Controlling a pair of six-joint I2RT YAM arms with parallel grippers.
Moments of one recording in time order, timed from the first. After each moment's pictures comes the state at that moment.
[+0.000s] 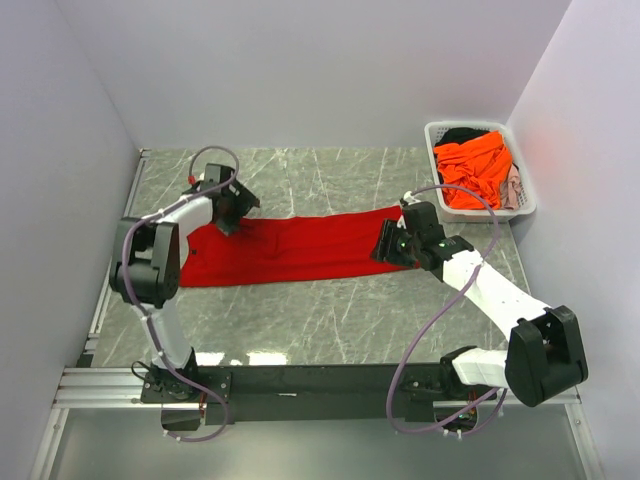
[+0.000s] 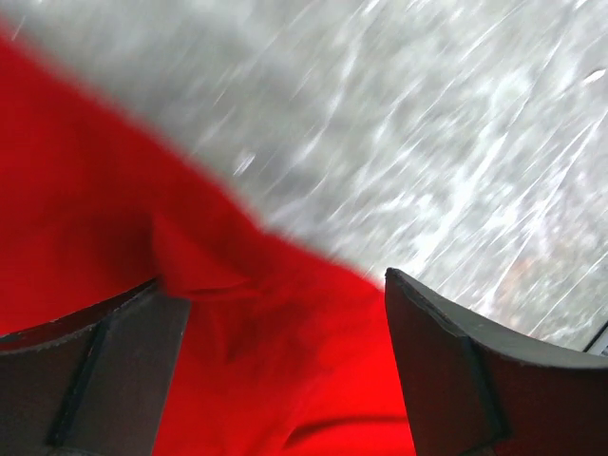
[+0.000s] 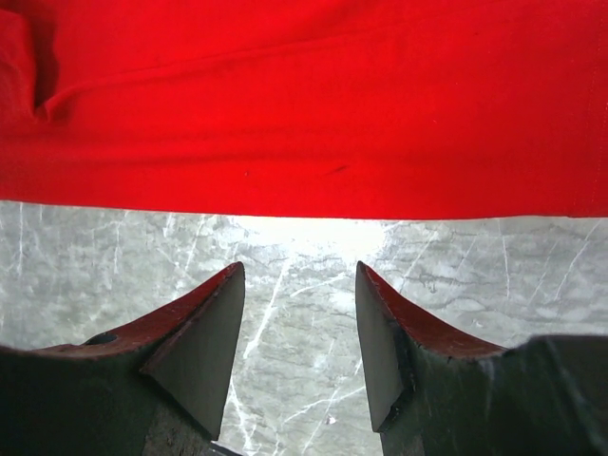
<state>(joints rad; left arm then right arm) -0.16 1.86 1.23 -0.28 -0.01 -0.98 0.37 1.26 0.82 -0.40 -0.11 0.51</state>
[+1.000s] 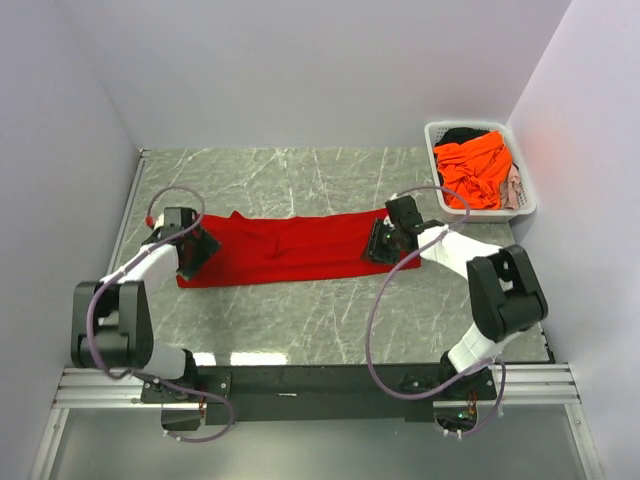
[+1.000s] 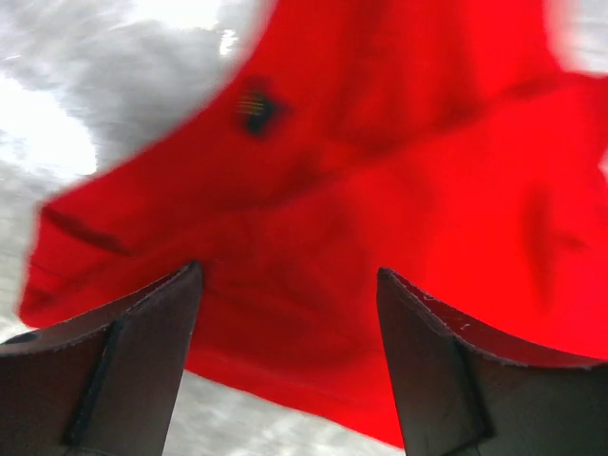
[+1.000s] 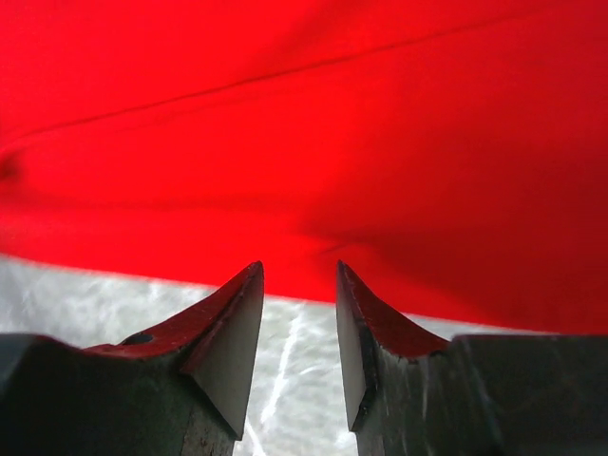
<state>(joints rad) 0.01 1.42 0.76 -0.32 -0.12 -0.81 0.35 1.62 0.92 -0.29 -0.20 0.61</state>
